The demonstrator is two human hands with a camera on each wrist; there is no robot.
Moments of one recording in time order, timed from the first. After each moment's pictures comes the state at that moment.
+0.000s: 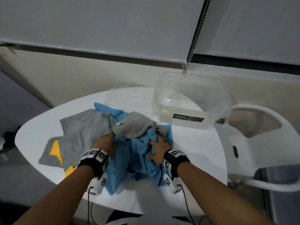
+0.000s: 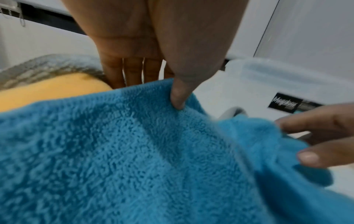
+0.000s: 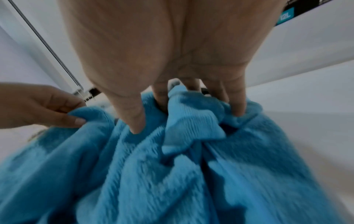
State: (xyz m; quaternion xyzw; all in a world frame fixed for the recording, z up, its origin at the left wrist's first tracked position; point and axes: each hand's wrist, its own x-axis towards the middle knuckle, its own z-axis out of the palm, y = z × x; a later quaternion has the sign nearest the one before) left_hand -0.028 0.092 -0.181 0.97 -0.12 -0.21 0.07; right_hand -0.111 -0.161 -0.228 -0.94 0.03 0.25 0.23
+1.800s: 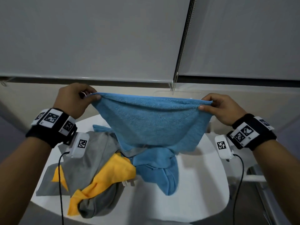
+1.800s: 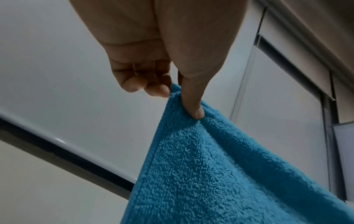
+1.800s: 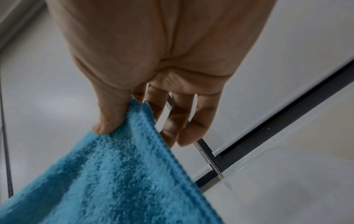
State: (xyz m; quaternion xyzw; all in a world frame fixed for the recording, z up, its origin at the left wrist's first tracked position) left_hand 0.049 0.143 0.050 0.90 -0.25 0.13 0.33; right_hand -0.156 -0.270 0.038 -0.86 0.05 -0.13 0.49
